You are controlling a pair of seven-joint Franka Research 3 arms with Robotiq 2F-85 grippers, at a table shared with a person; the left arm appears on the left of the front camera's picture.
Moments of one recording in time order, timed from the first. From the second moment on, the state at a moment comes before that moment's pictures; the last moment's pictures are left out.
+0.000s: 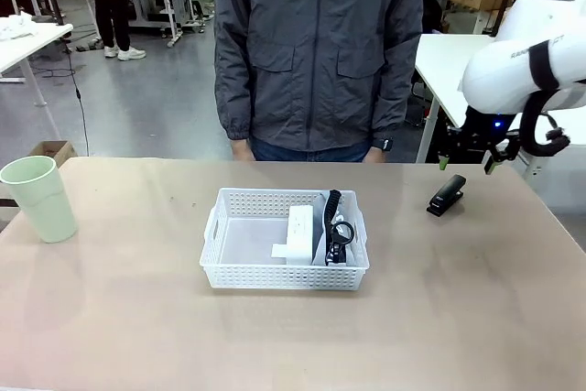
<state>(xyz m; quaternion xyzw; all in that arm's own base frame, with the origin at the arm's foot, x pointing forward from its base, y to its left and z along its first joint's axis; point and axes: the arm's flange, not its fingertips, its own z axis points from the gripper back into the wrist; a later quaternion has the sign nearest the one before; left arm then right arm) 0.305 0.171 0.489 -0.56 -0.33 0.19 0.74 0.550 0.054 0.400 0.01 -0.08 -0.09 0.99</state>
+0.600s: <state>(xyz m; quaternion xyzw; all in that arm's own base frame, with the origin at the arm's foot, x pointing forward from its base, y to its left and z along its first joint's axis) 0.305 0.171 0.489 -0.56 -0.33 0.19 0.74 0.562 0.051 0.383 0.02 -0.07 -0.21 0.98</state>
